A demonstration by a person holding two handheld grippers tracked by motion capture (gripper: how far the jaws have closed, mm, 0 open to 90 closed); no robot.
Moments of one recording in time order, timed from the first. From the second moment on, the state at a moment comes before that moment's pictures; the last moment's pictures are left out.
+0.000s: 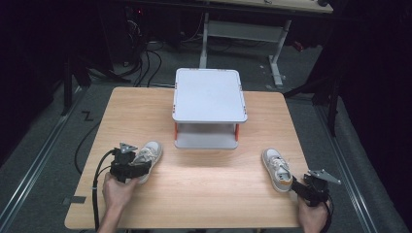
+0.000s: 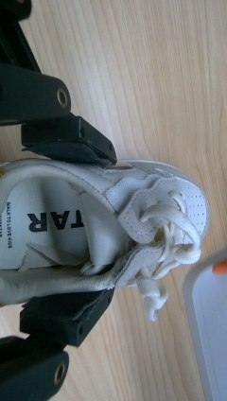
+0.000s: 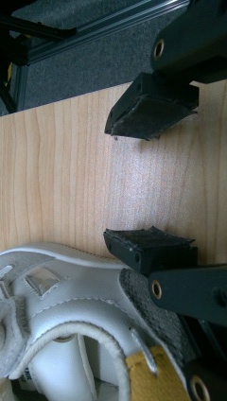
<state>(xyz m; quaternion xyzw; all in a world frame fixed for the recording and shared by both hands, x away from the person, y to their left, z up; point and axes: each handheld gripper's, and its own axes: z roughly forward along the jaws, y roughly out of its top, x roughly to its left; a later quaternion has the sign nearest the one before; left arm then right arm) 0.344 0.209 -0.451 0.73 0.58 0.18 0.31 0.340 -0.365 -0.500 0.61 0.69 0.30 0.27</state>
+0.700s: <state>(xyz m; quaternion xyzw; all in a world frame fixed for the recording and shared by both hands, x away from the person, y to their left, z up) 0.341 0.107 -0.446 0.77 0.53 0.15 0.33 0.340 -0.365 -0.500 0.61 0.69 0.30 0.27</state>
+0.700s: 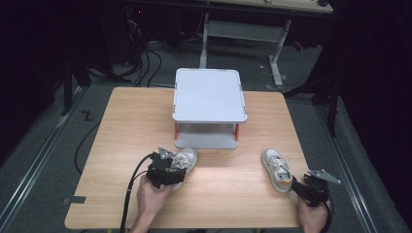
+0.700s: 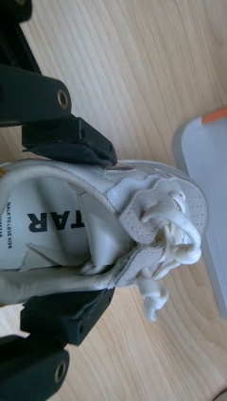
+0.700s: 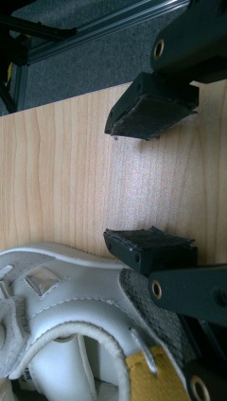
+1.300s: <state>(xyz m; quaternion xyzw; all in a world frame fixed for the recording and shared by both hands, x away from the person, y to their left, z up) 0.346 0.063 -0.452 0.77 0.53 0.17 0.32 0.339 -0.365 -0.500 0.60 0.69 0.30 0.27</state>
